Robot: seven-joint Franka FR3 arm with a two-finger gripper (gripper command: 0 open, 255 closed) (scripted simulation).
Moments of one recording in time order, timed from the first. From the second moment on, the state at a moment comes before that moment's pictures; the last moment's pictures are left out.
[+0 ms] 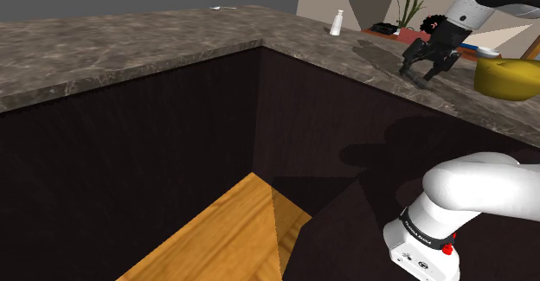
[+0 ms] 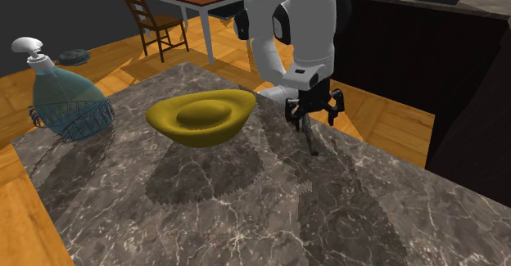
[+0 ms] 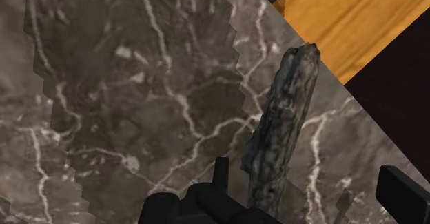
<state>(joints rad) -0.34 -0.92 -0.19 -2.39 0.00 1.63 0.17</state>
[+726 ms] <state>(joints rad) -0.35 -0.92 -0.19 -2.40 -0.01 1.65 0.17</state>
